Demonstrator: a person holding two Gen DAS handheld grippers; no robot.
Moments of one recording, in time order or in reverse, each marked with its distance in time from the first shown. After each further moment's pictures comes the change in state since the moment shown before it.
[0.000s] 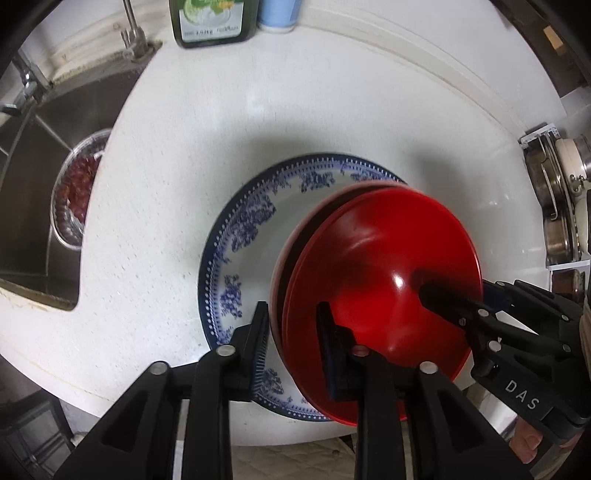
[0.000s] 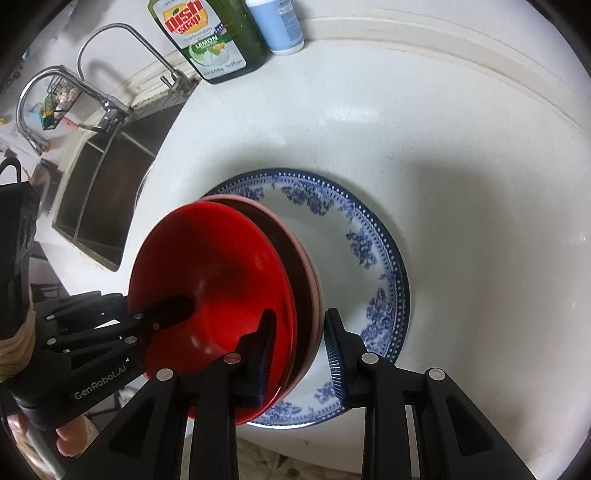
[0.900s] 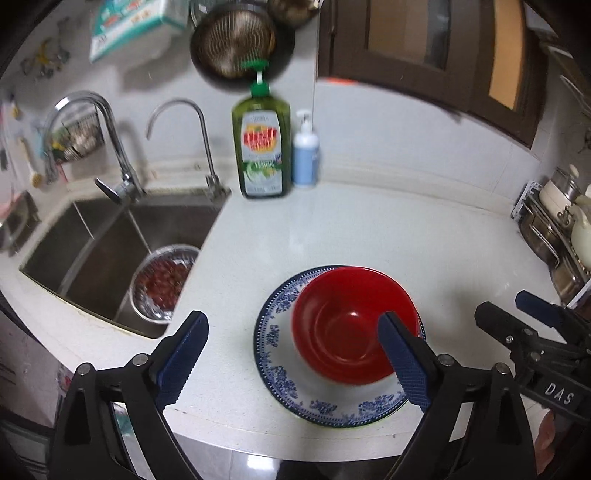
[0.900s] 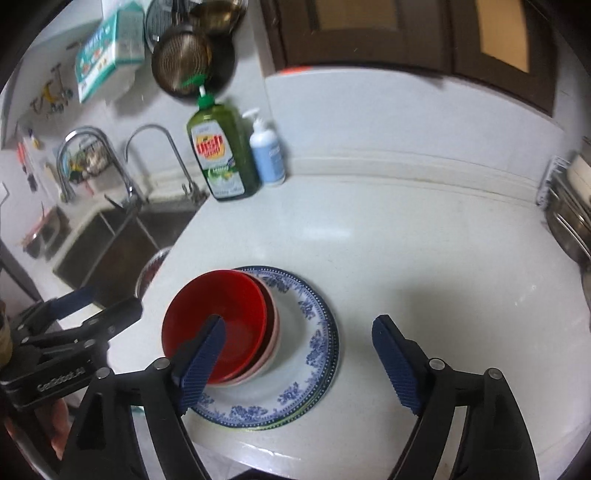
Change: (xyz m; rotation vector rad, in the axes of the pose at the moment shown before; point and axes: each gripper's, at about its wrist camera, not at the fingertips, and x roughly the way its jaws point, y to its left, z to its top) left arm -0.117 -0.035 -0.104 0.010 -0.641 0.199; right arm -0.123 -0.008 -0.094 -0.013 -0.545 -0.110
